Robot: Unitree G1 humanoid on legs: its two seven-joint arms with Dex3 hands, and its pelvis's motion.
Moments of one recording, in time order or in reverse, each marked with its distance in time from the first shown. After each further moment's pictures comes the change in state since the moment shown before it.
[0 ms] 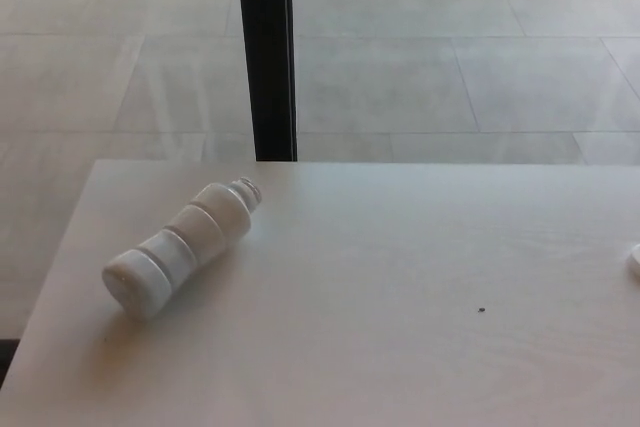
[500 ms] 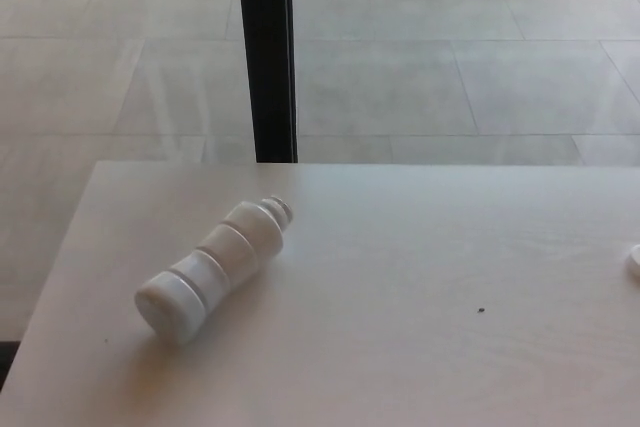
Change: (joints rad) left_arm 0.031 0.085 0.368 0.489 -0.191 -0.008 0.002; right_arm -0.054 -0.010 -0.300 0.454 0.140 0.028 -0.096
